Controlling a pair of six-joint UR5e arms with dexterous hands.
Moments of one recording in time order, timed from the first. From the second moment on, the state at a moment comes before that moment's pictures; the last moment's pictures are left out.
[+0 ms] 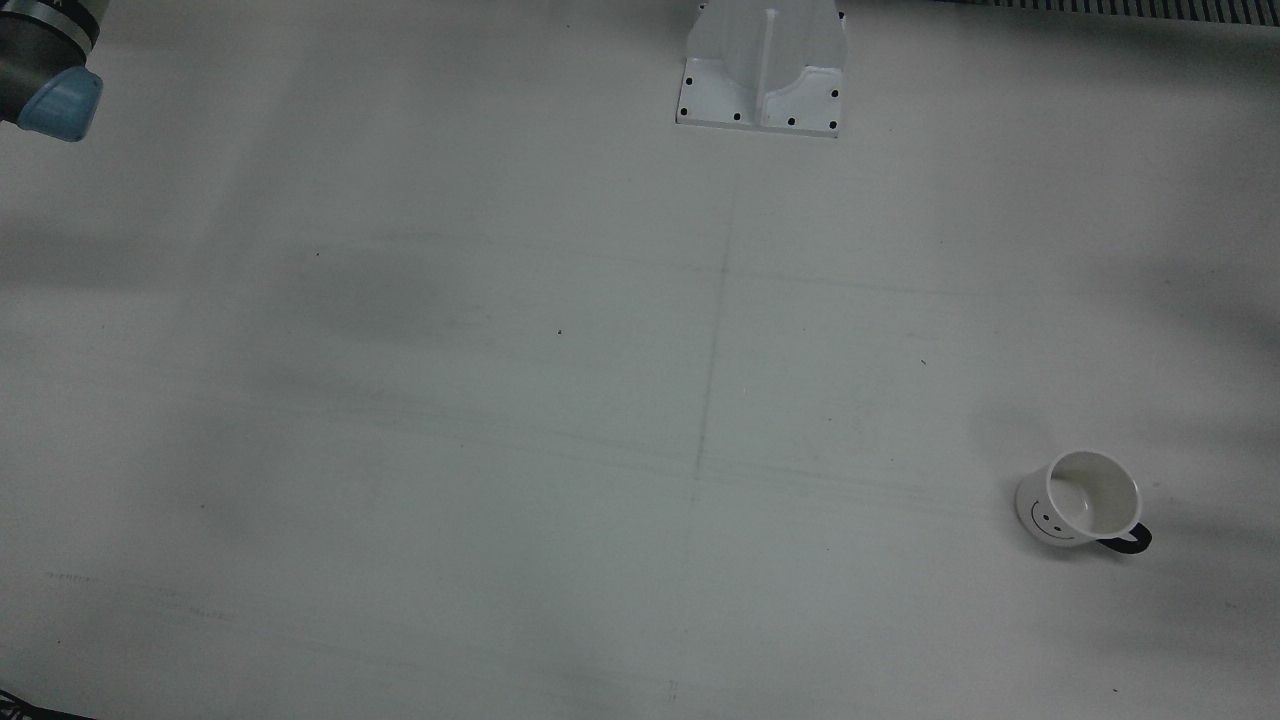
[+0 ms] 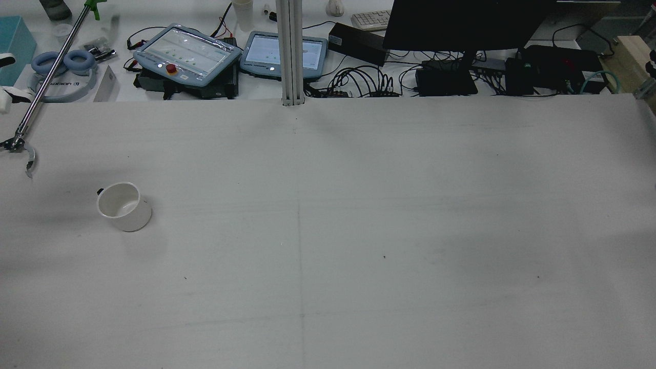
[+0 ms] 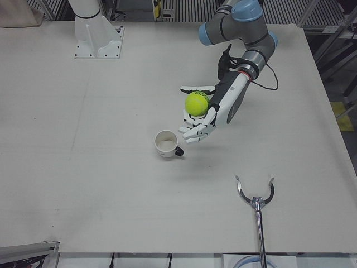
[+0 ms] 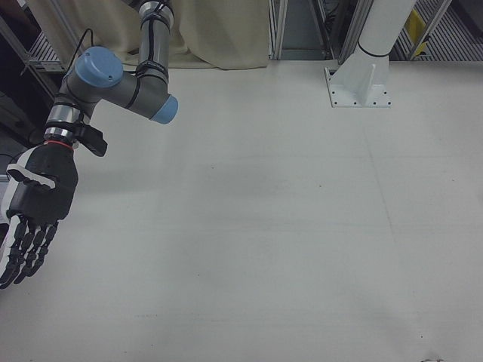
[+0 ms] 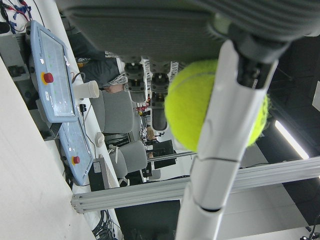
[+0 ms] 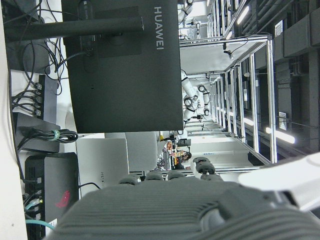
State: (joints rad) left arm -1.14 -1.52 -1.93 -0.08 1.57 0.26; right arm 1.46 -1.41 1.43 -3.29 -1.49 0.11
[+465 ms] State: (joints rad) left arm -1.03 -1.52 -1.90 -0.13 1.49 0.34; right arm 1.46 -1.41 1.43 -3.29 -1.49 0.11
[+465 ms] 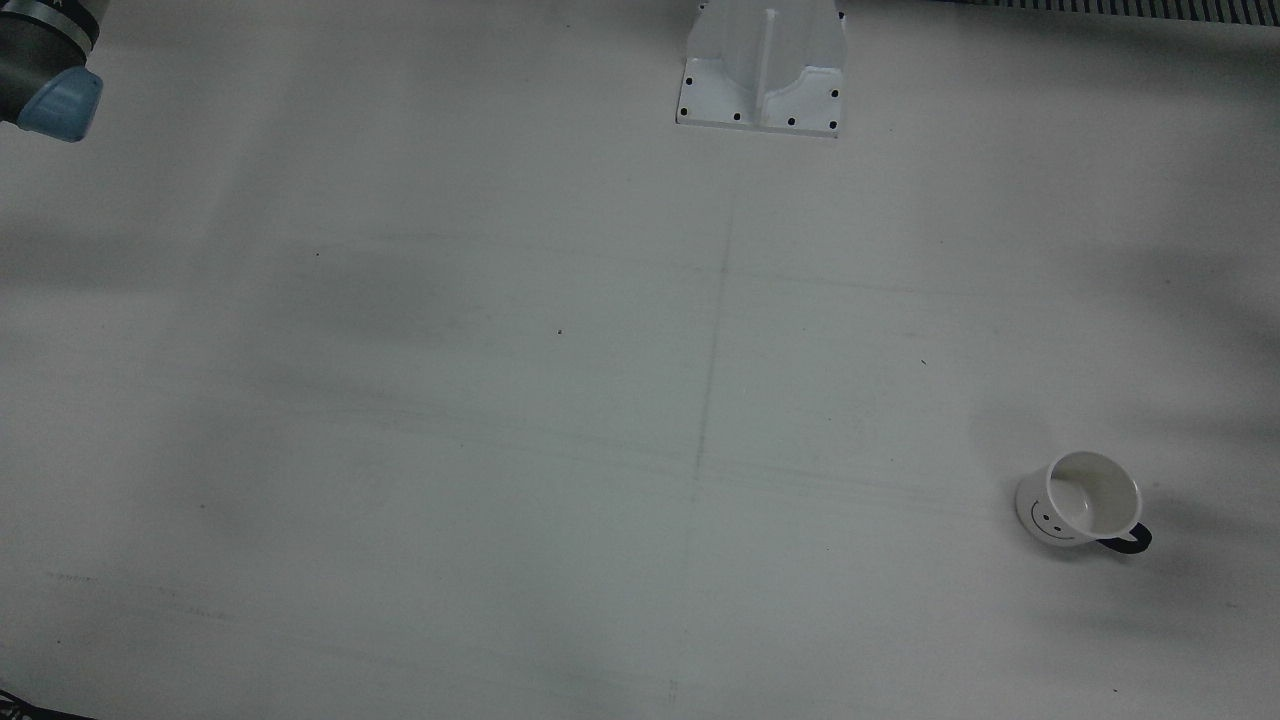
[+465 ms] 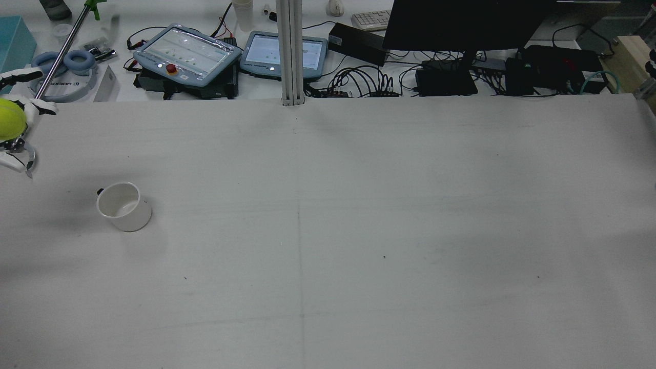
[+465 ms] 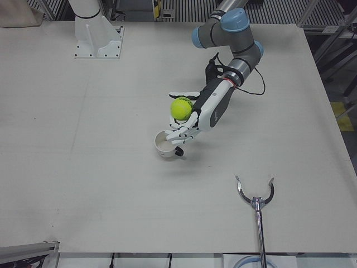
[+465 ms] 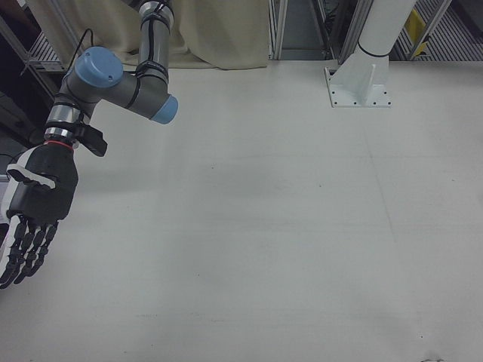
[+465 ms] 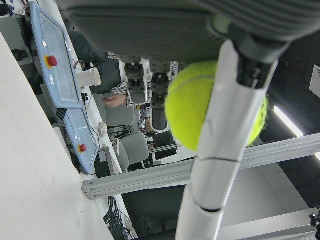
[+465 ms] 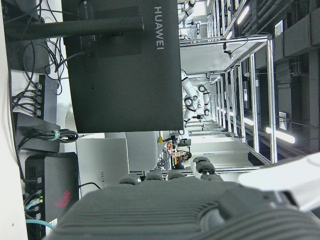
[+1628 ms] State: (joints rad) left arm -0.91 -1.58 -1.71 -0.25 1.45 0.41; right arm 1.46 -1.41 1.43 -3.29 -1.49 0.11
